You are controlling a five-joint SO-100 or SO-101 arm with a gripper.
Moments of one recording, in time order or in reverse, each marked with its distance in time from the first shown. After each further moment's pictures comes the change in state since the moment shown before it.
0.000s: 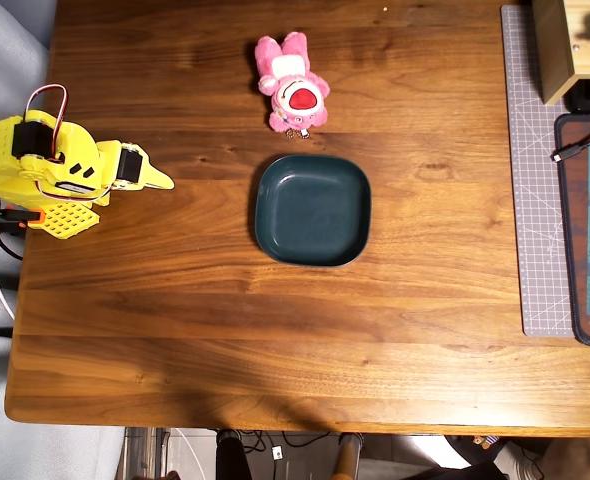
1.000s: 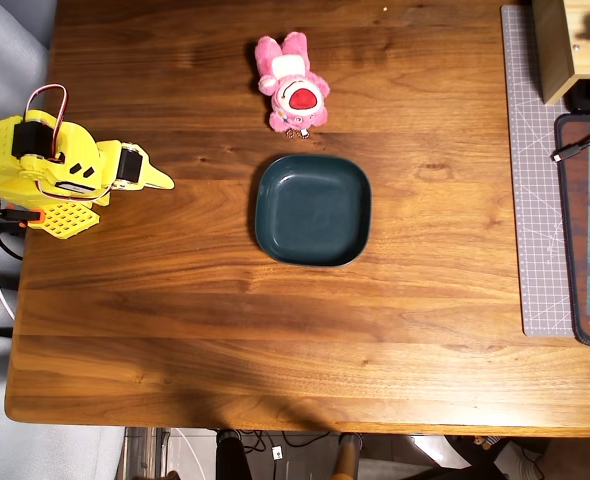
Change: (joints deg) arm 0.4 0.0 0.0 0.0 0.0
